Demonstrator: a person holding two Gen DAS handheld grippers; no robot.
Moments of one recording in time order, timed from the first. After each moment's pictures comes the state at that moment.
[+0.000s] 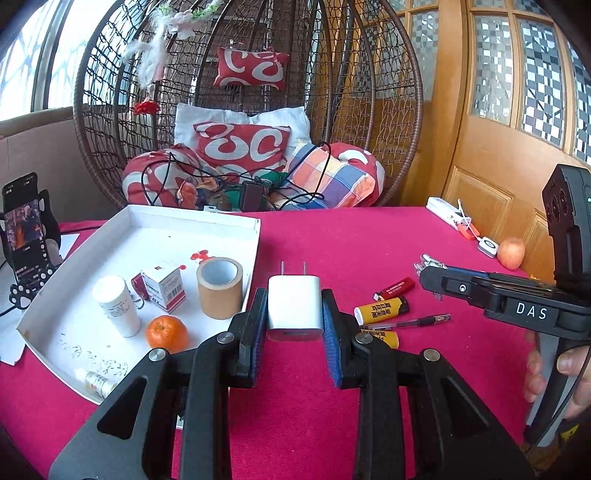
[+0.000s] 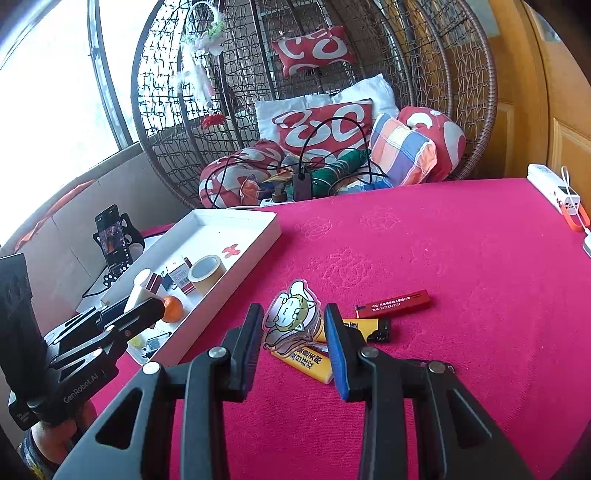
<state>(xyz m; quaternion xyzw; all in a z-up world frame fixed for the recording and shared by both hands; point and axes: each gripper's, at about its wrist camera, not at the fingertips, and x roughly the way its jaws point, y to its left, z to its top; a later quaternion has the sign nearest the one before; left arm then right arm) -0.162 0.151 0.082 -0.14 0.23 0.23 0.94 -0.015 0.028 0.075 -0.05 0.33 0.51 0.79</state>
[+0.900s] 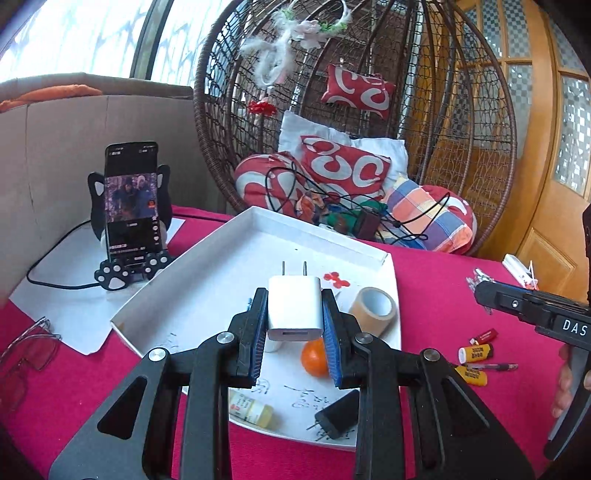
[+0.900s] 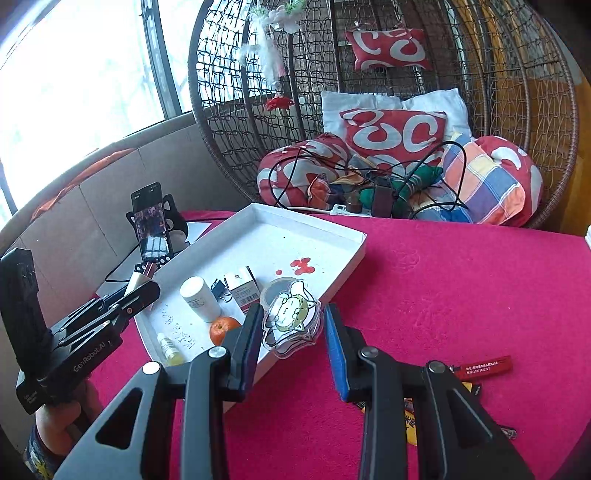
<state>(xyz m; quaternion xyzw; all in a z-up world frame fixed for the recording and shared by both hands) -0.247 0.247 0.074 -0.20 0.19 0.37 0.89 -0.057 0.125 0.094 -0.11 0.30 0.58 0.75</state>
